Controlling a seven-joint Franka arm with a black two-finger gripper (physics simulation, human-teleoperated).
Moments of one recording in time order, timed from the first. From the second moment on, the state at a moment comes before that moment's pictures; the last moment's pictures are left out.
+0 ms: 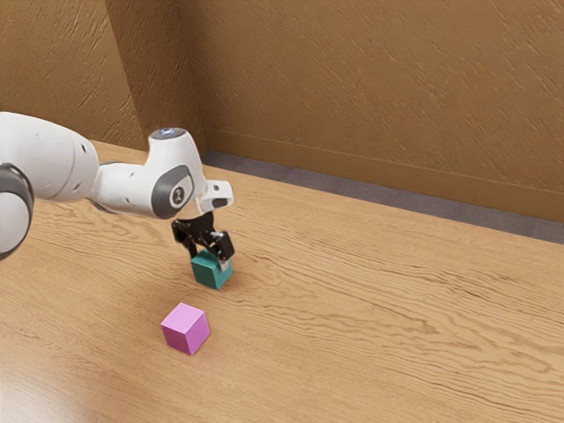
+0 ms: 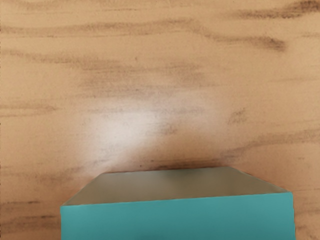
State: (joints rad) arm 0.08 0.48 0.01 -1.84 -0.06 2.36 0.19
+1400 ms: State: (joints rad) arm 0.07 0.54 0.00 -1.75 -0.06 2.21 0.22
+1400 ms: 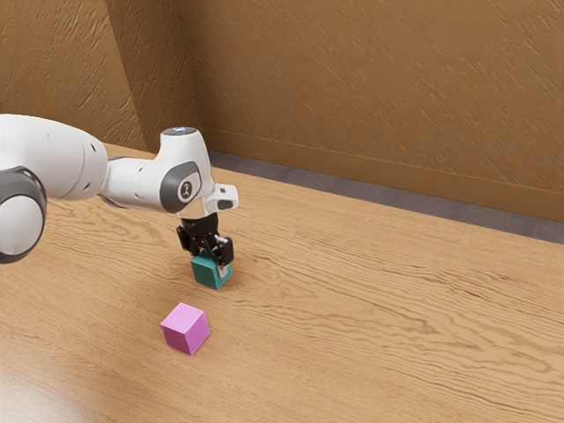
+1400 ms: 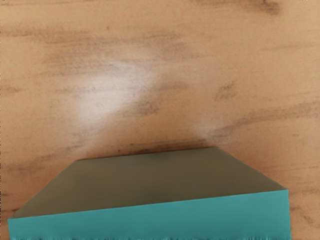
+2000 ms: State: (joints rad) arm 0.07 0.13 -0.02 -2.10 -0.05 2.14 0.18
